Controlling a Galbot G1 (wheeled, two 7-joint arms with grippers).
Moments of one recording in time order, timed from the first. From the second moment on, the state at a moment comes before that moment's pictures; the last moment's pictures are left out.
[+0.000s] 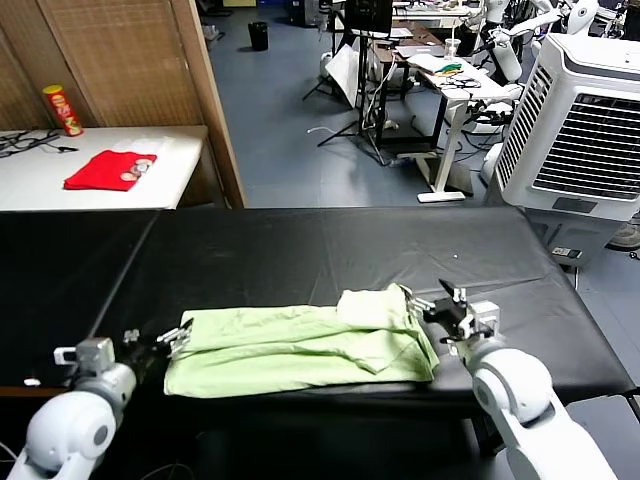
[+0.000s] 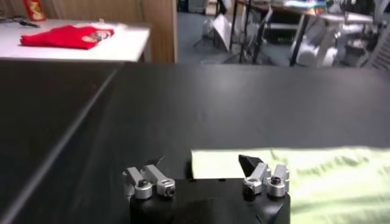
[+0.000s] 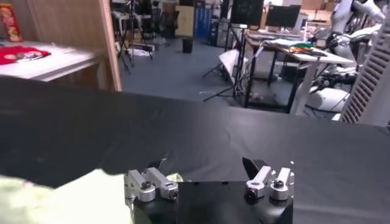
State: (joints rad) left arm 1.39 -1.03 -0.68 -2.03 -0.71 0.62 -0.15; right arm -1.04 1.13 0.33 1.87 0.42 -0.60 0.09
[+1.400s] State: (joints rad) left arm 1.31 -1.10 -0.63 -1.88 -0.57 0.56 -0.09; right arm -1.11 1.26 0.34 1.81 0.33 -0.54 0.14
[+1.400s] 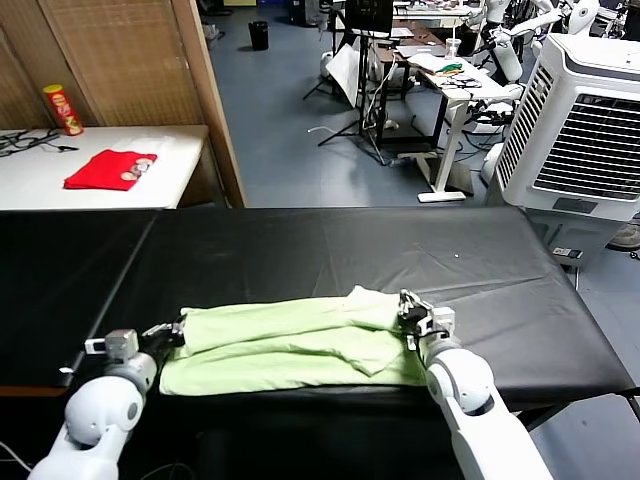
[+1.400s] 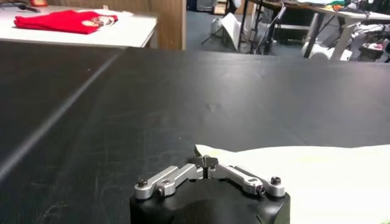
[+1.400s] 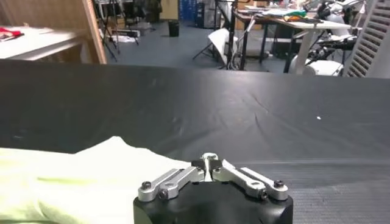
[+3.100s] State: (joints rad) left arm 1.54 -1.13 -0.77 -1.98 -0.28 0.40 -0.08; right arm -1.24 1.23 0.42 2.03 0.32 -0.51 0.11
